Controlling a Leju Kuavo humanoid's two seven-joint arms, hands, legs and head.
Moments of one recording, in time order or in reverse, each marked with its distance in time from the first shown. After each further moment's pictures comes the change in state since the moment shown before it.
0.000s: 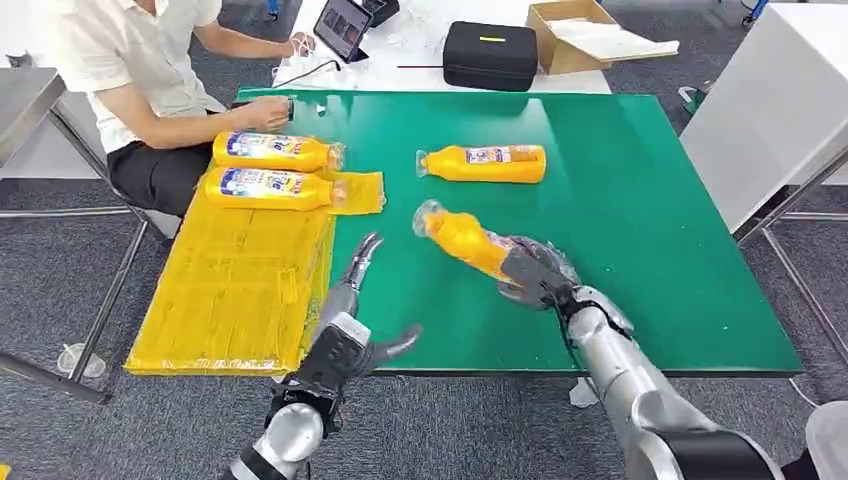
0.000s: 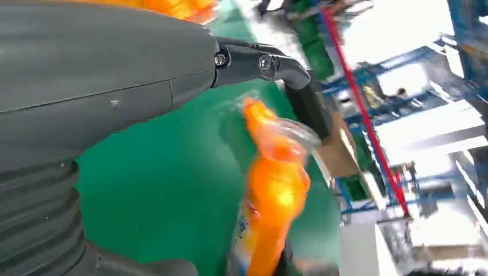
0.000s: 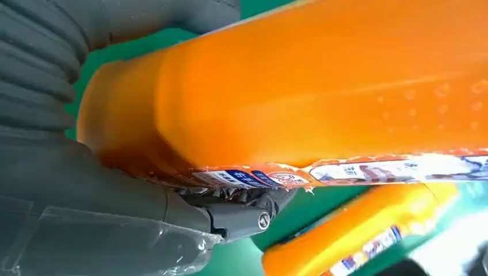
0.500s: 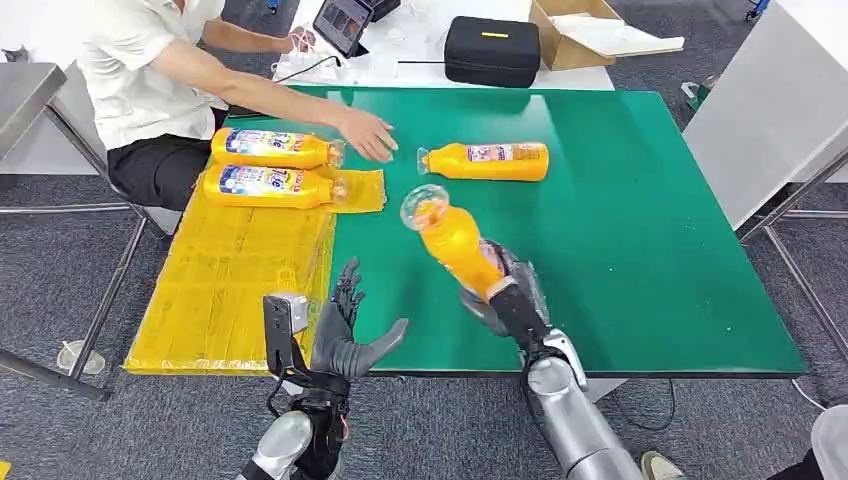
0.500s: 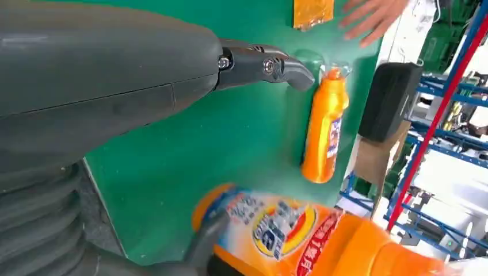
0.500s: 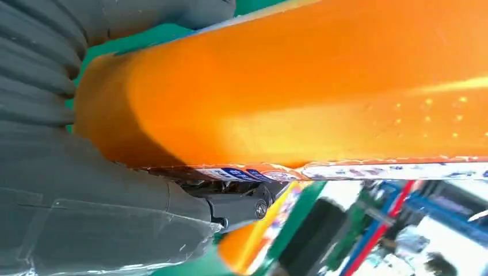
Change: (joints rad) left arm 0.059 -0.037 0.024 -0.011 0.514 -0.033 0.032; right arm 0.312 0.108 0.199 -0.513 -0.367 -0.213 -0.012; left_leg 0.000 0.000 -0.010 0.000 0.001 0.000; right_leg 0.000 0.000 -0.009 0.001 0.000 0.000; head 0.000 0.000
